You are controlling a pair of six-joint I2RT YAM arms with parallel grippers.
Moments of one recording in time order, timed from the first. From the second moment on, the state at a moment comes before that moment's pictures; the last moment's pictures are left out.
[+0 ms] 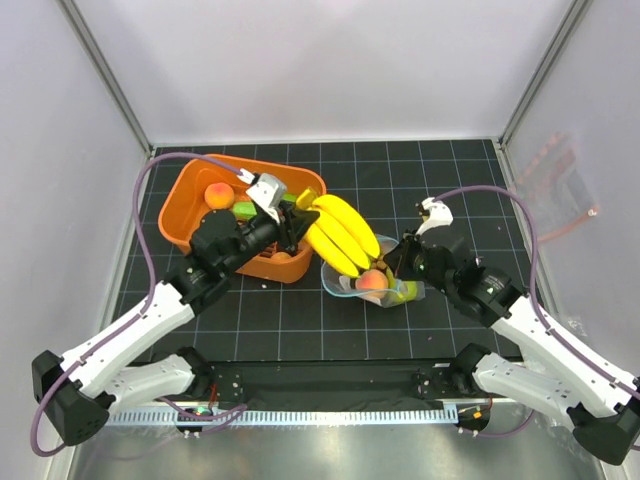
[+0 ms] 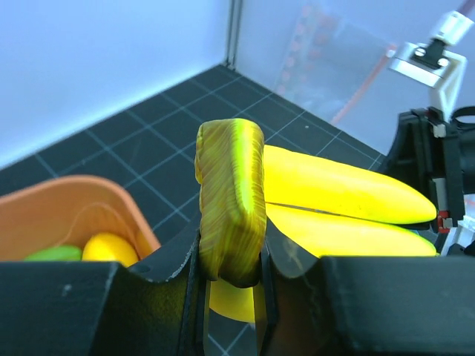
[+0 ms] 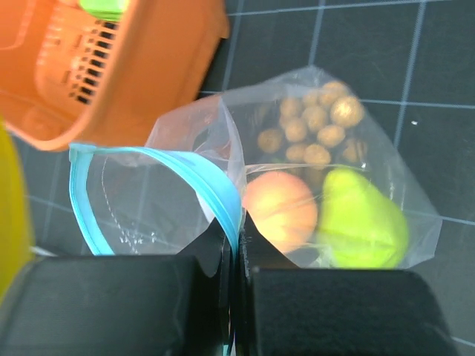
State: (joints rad) left arm -0.71 1.00 0.90 0.11 0.12 -0.15; right arm 0.72 0.84 0.84 -0.56 0.22 0.63
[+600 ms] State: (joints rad) left arm -0.87 1.08 0.89 0.37 0.11 0.20; right arm 0.72 0.84 0.92 -0.62 0.13 0.70
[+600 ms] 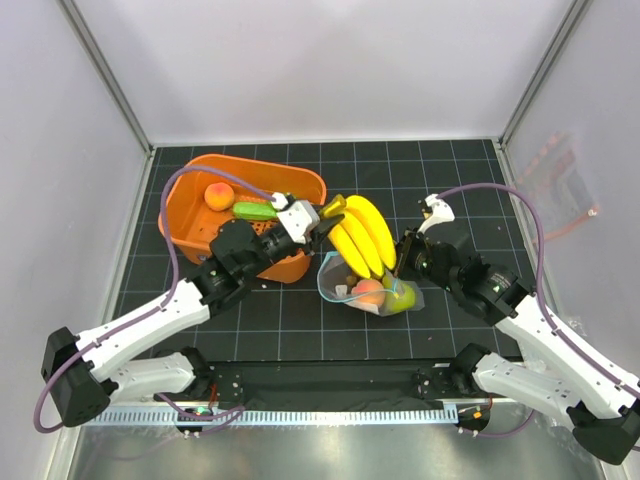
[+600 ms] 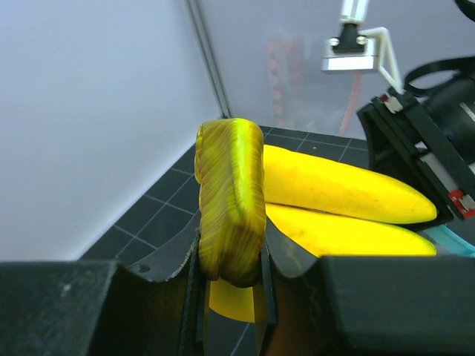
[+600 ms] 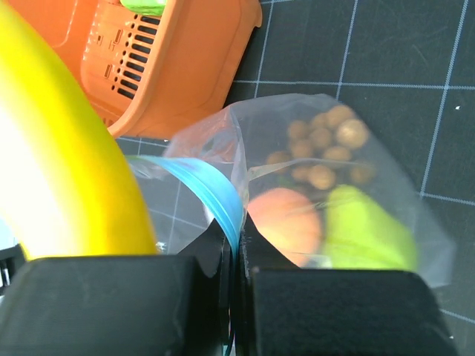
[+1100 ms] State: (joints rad) left arm -0.91 1.08 0.79 0.52 0.23 0.47; right arm 0.70 0.83 0.89 -0.63 0.09 0.76
